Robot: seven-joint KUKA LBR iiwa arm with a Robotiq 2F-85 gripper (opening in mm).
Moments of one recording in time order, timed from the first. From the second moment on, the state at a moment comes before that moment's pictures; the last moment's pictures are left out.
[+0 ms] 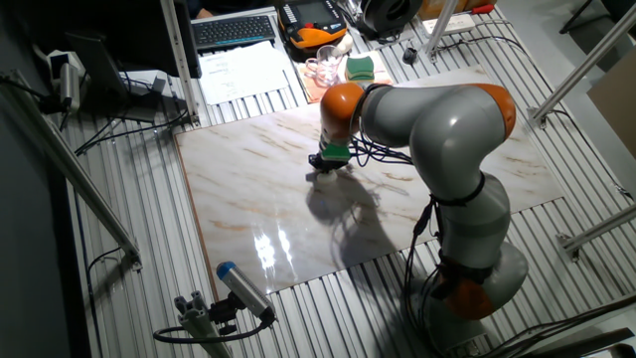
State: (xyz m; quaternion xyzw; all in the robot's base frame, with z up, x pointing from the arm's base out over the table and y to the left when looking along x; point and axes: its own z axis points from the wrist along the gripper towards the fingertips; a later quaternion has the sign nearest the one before) arm 0.528 0.166 0.023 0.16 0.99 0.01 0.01
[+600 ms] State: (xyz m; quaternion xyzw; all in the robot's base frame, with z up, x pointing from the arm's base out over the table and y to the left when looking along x) arm 0.534 0.167 0.019 0.16 0.99 0.01 0.02
